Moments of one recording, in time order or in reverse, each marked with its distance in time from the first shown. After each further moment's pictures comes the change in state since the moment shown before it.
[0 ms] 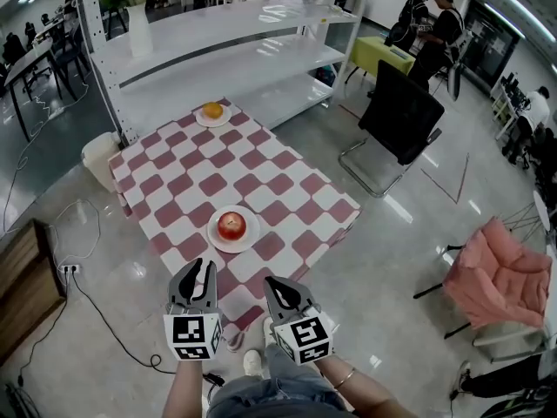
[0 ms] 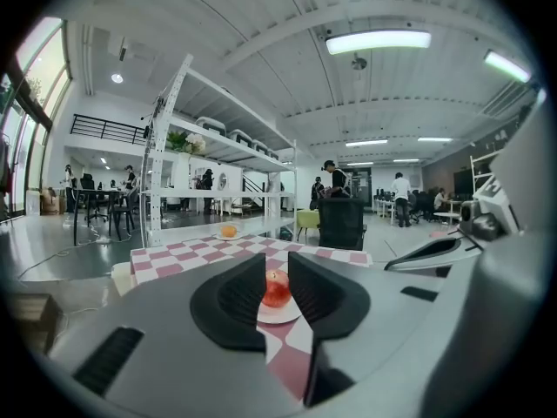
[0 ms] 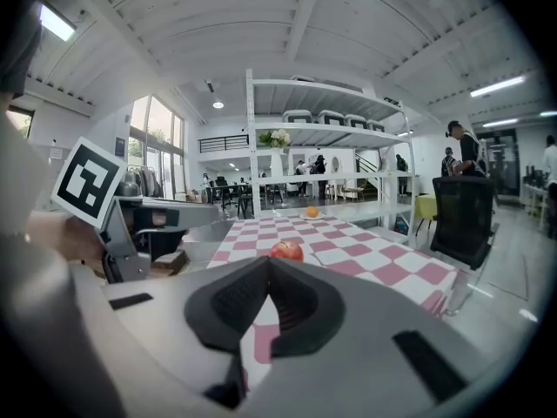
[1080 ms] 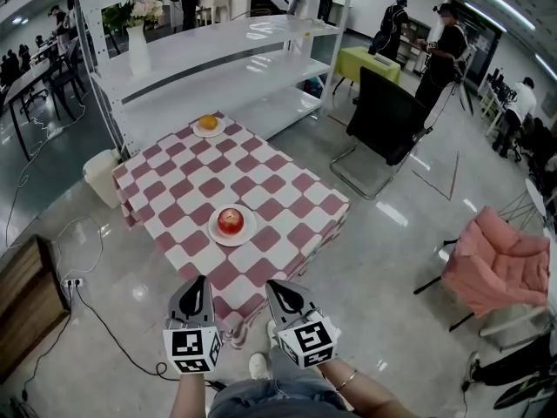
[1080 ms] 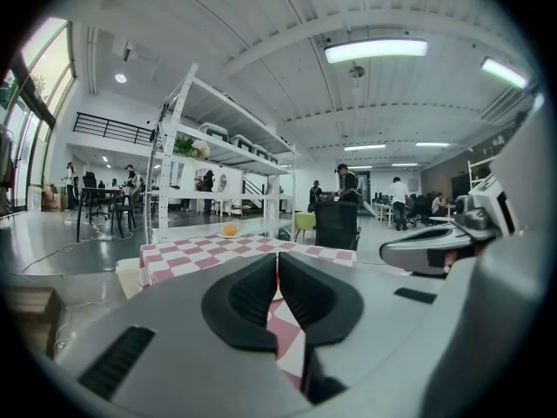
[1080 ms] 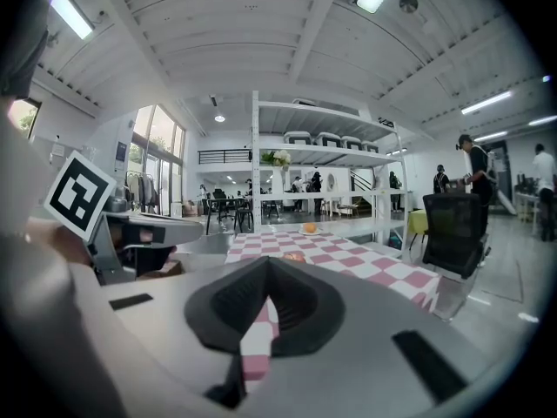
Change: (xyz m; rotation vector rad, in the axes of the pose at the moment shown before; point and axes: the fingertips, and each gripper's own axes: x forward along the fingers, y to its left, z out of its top) left arm -0.082 -0.014 -0.007 -0.018 -0.010 -0.007; right arm -0.064 0.037 0.011 -0.021 -0.110 -0.042
